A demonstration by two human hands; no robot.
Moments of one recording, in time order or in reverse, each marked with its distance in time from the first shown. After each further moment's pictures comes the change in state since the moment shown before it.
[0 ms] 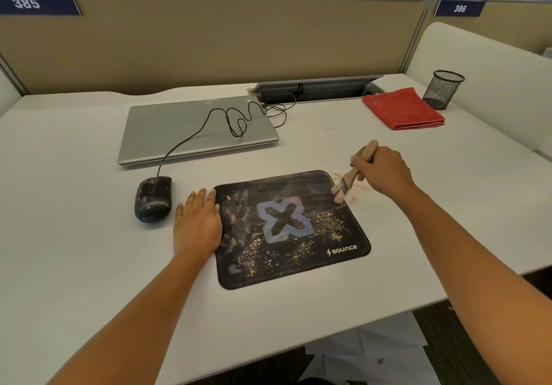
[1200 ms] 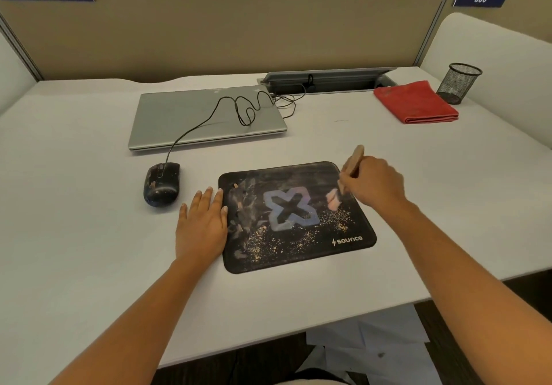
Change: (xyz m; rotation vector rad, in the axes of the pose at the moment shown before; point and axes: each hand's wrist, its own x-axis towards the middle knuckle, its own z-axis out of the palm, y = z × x) left_hand -0.034 0.001 -0.006 0.053 -0.046 0.001; right_hand -0.037 -0.019 0.017 -0.210 -0.036 -0.086
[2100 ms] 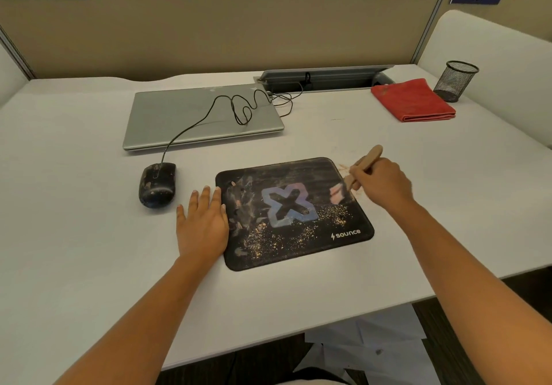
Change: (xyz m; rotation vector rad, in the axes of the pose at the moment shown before) left_hand 0.006 0.008 0.006 0.027 0.016 -0.059; right_hand 0.008 0.023 0.005 0.139 0.008 0.116
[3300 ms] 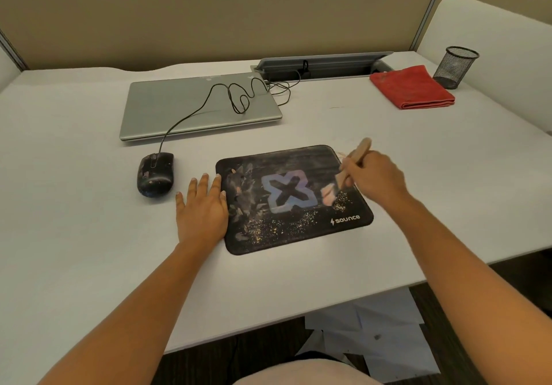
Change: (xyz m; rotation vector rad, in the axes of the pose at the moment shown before) left_hand 0.003 -0.001 0.000 -0.002 -0.013 0.016; right_hand -0.021 -0.012 -0.002 0.012 -0.051 -0.060
